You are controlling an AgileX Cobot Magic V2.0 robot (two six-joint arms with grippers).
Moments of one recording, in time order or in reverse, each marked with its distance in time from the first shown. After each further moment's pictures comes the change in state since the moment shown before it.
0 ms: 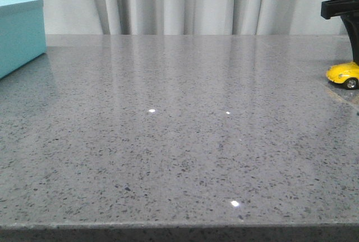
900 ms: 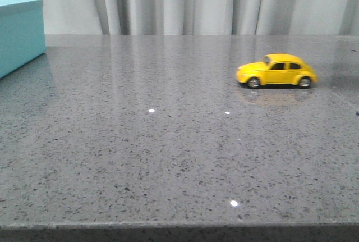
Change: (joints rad) left arm 0.000 0.000 0.000 0.000 -0.014 0.000; right arm 0.115 -0.310 -0.074 0.180 0.021 -0.026
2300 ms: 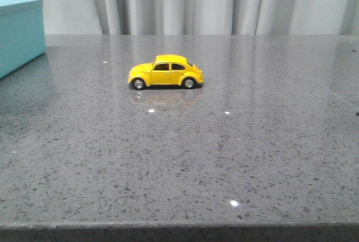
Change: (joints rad) left arm -0.185 0.474 -0.545 0.002 0.519 0.240; right arm 0.000 -0.622 0.564 0.020 -0.457 -0.024
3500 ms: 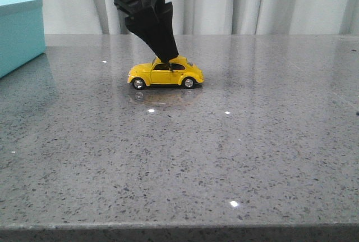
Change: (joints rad) left arm -0.447 0.967 -0.742 0.000 0.438 0.545; right arm 0.000 -0.072 0.000 0.024 0.016 -0.002
